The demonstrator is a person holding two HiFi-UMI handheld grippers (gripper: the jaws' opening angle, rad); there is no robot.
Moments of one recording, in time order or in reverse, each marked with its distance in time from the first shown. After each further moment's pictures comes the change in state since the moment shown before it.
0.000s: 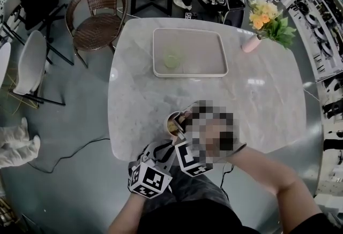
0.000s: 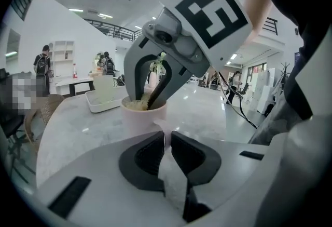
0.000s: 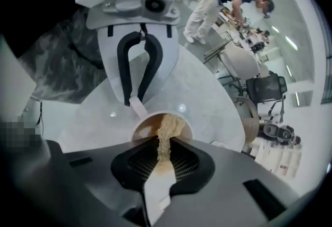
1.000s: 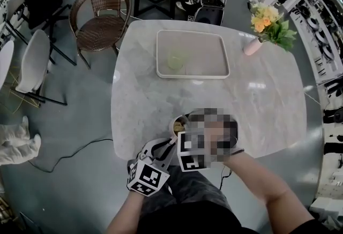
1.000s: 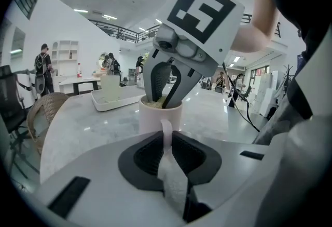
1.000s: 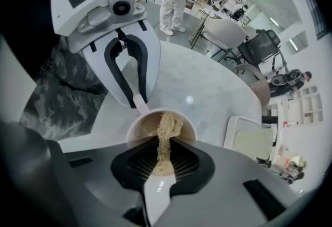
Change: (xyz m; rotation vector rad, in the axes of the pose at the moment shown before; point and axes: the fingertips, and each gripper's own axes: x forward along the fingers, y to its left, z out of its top) left arm -0.009 0.011 -0.002 -0.030 -0.022 0.020; right arm 0.003 0.018 -0.002 0.385 -0.009 0.186
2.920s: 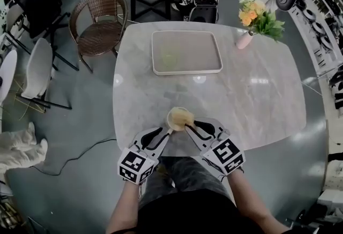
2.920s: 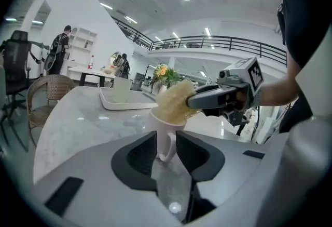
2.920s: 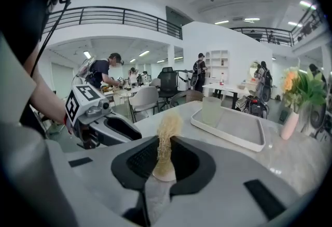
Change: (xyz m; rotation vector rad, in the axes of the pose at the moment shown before) left arm -0.028 0.014 0.017 -0.215 -0.140 -0.048; right arm -0.082 0.006 -0.017 1.032 -0.862 -0.301
